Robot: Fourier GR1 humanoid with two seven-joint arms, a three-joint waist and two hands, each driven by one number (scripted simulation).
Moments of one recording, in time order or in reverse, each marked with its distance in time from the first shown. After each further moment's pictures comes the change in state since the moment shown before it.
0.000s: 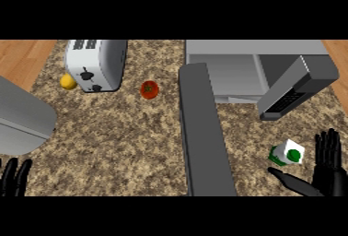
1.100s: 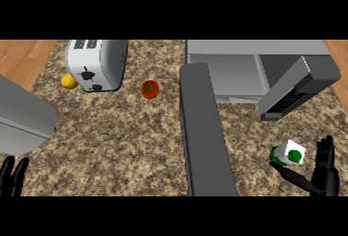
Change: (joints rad) left arm -0.018 0.007 0.032 -0.004 0.025 -0.020 0.027; right arm -0.248 -0.098 -0.160 0.658 0.029 -0.074 -0.321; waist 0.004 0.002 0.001
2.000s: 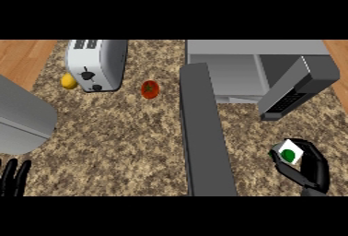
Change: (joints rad) left arm 0.018 -0.004 0.009 0.029 0.018 -0.024 -0.025; right arm -0.087 -0.020 0.046 0.106 -0.012 0.236 -0.147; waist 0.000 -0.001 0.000
